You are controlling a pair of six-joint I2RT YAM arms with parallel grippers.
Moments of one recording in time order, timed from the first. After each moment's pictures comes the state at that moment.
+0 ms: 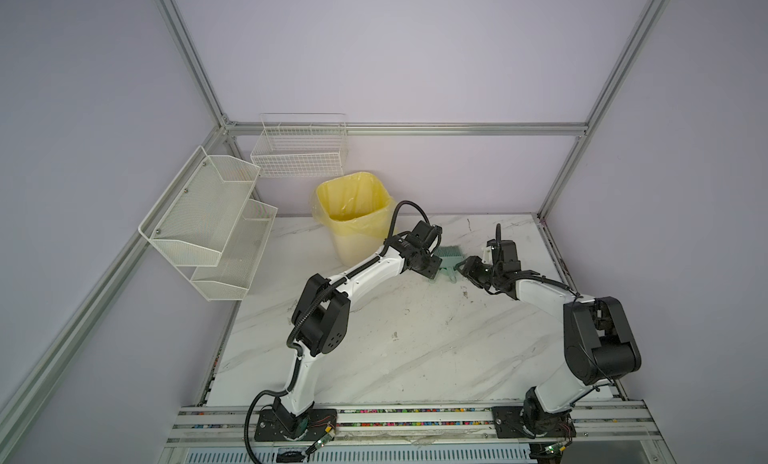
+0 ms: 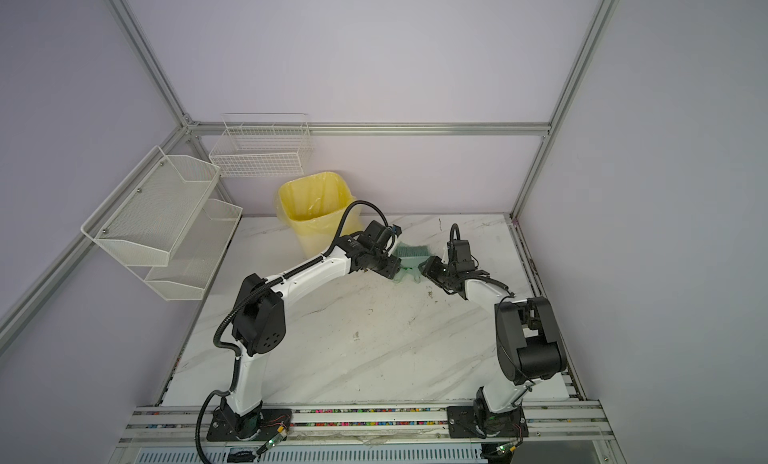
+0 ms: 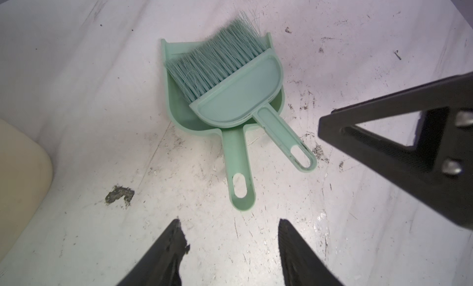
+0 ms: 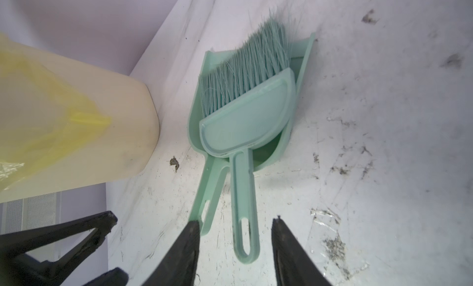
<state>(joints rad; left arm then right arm) -0.71 2.07 1.83 -0.68 -0.02 -0.16 0.19 1.61 0.93 -0.05 -0.36 0.74</state>
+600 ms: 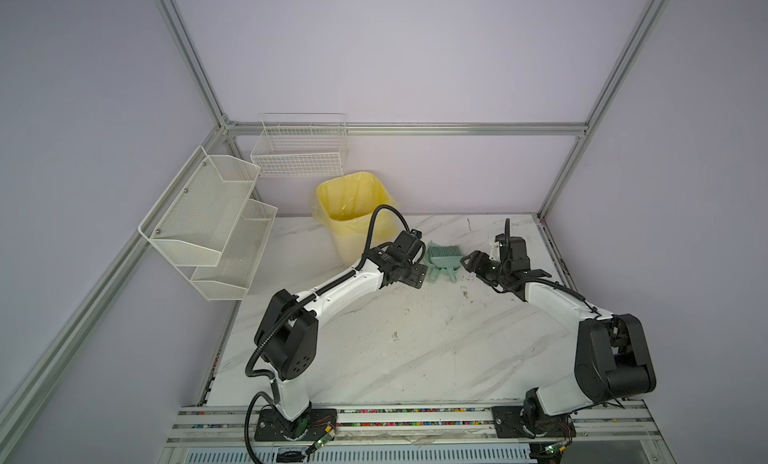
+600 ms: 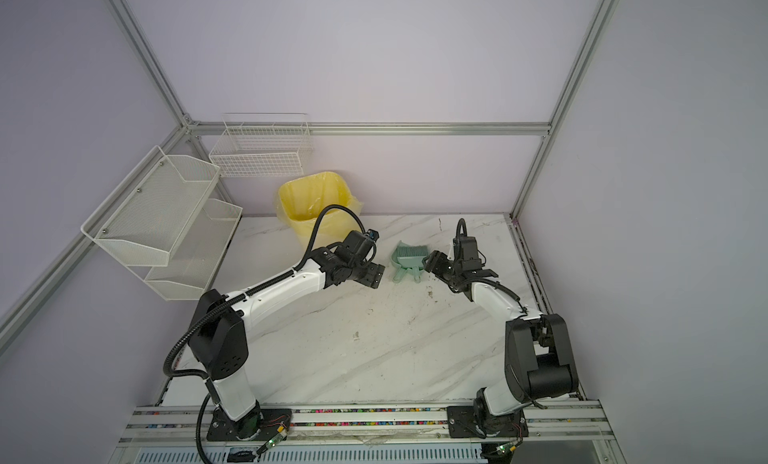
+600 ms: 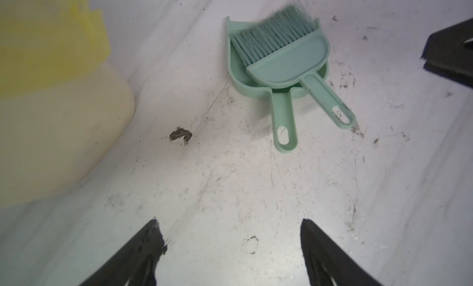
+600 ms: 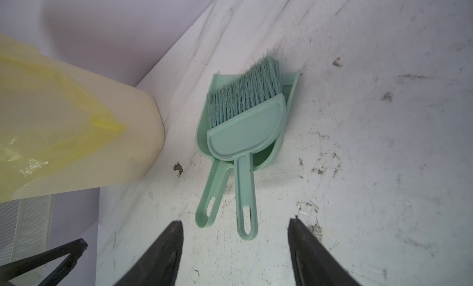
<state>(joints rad) -0.71 1.78 1.49 -0.62 -0.20 -0.23 0.17 1.51 0.94 -0.14 -0.30 0.70</state>
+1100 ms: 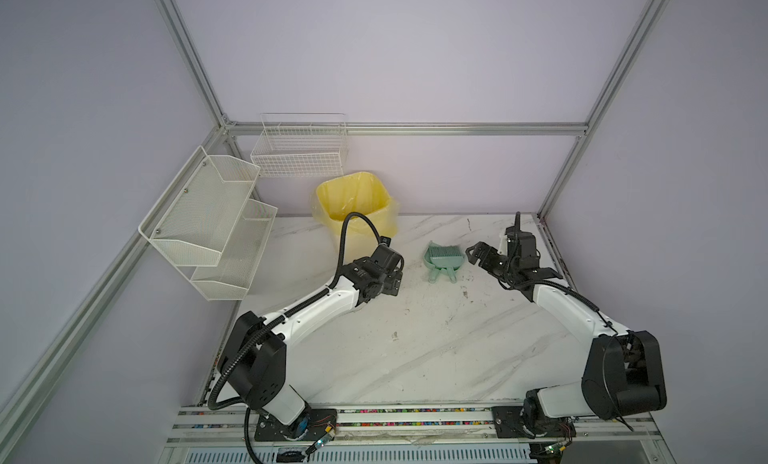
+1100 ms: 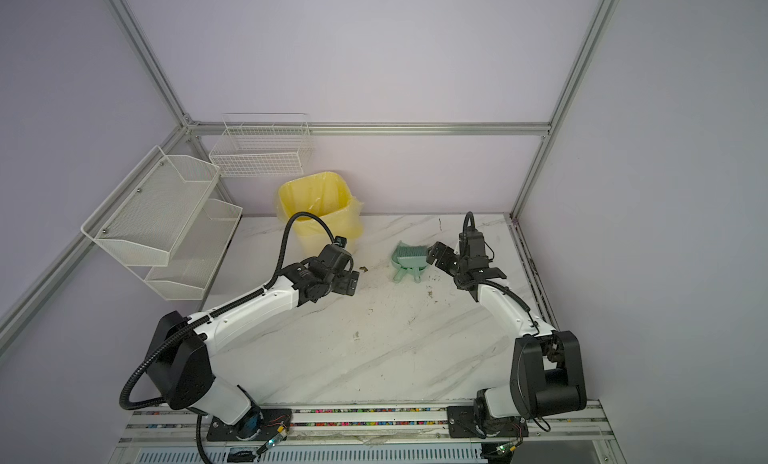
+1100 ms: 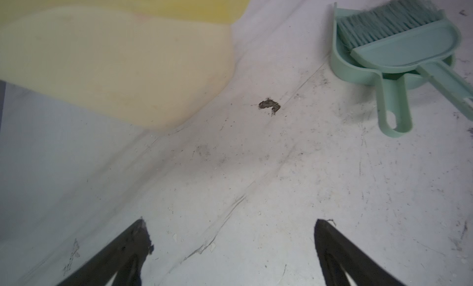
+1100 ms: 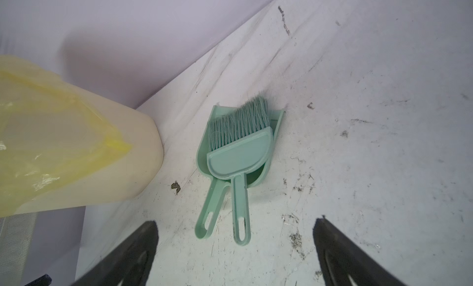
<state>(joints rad) -0.65 1.55 1.20 -0.58 -0.46 -0.30 0.16 1.41 0.97 -0.19 -0.19 0.63</state>
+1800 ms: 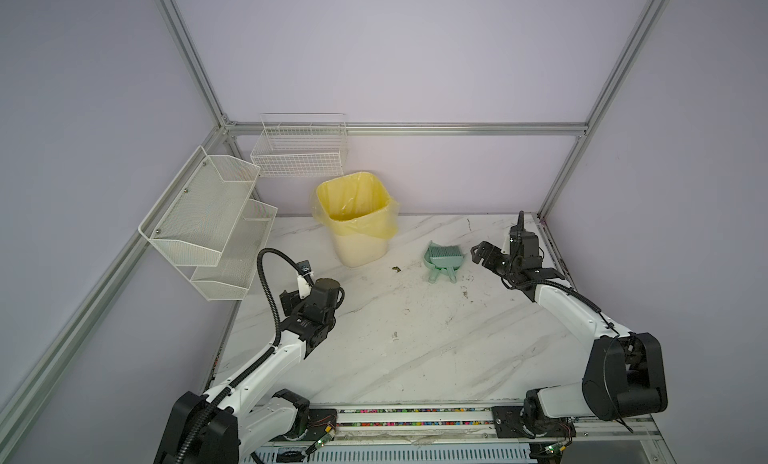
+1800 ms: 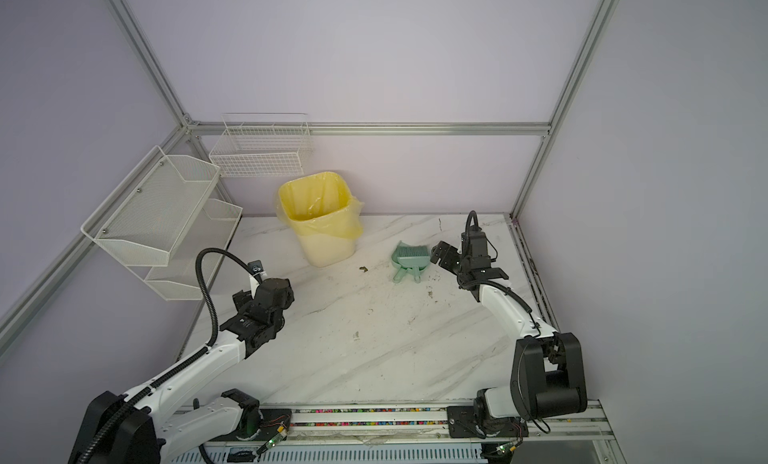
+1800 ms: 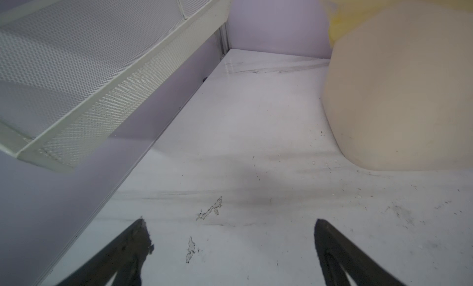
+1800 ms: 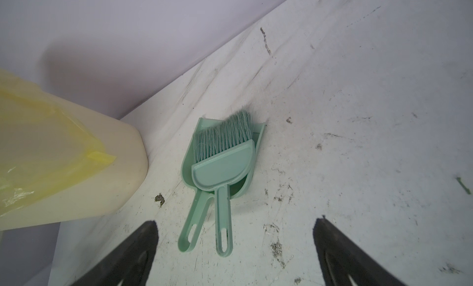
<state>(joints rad) -0.39 1.05 0.56 -0.12 -0.89 -0.36 0.15 1.41 0.97 -0.19 -0.13 0.60</state>
